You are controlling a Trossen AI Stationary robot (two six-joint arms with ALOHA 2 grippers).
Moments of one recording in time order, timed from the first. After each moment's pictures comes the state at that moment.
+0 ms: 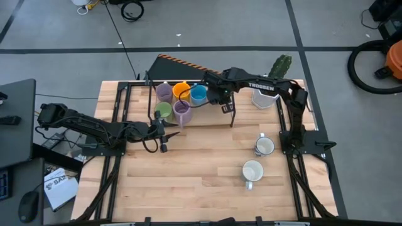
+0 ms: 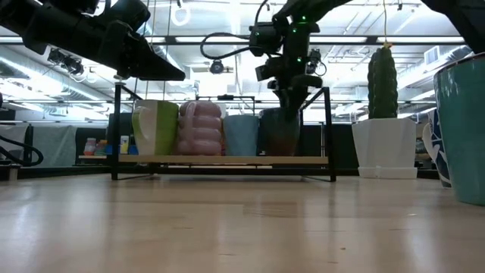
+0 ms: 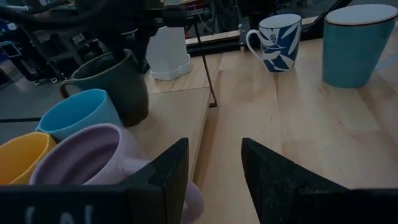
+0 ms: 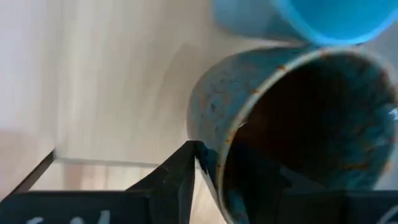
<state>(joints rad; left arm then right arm) -0.13 1.04 0.37 0.41 -0.42 0.12 -0.41 1.93 1.75 -1.15 0.17 -0.67</state>
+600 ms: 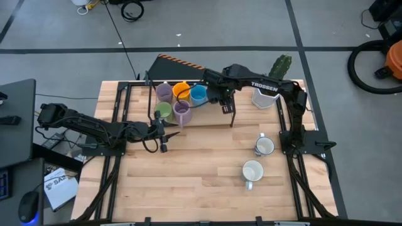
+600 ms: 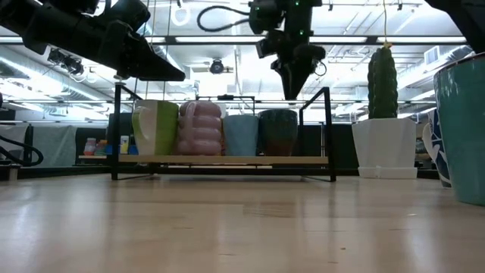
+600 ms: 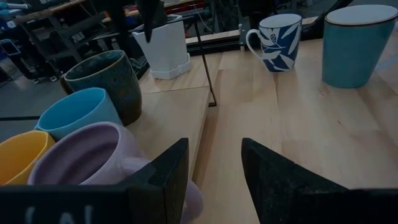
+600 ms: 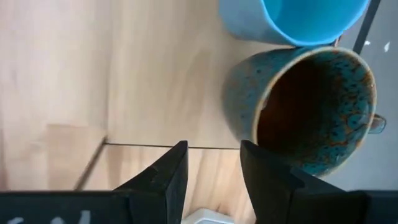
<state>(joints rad) -0.13 1.04 0.37 0.41 -0.42 0.12 -0.35 1.93 1.93 -1.37 0.16 -0.54</state>
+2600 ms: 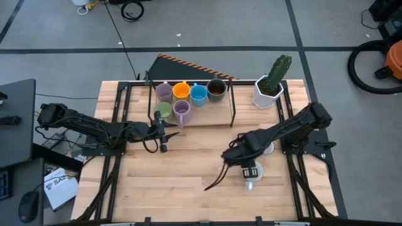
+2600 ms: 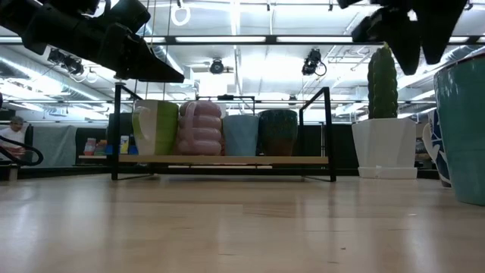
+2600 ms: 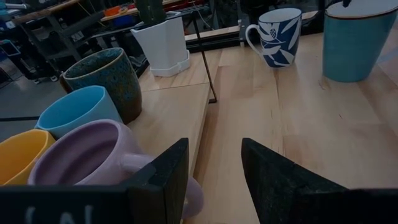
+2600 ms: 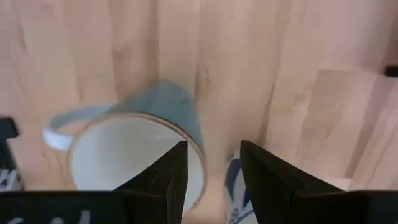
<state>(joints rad) -0.13 1.04 0.37 0.39 -0.42 0.13 0.38 1.71 1.48 -1.36 -0.03 0.35</state>
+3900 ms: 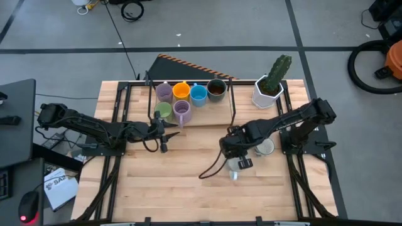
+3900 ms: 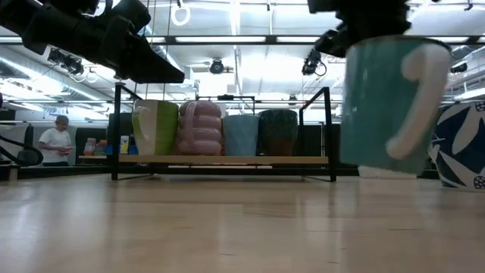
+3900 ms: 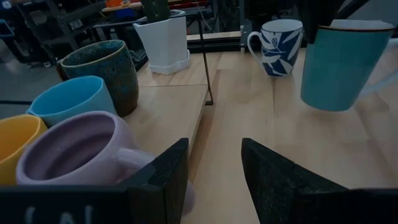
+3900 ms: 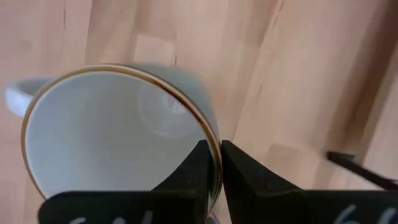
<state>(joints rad) -0.13 1.04 0.37 0.40 -0.42 0.03 0.25 1.63 1.36 -1.11 0.03 0.02</state>
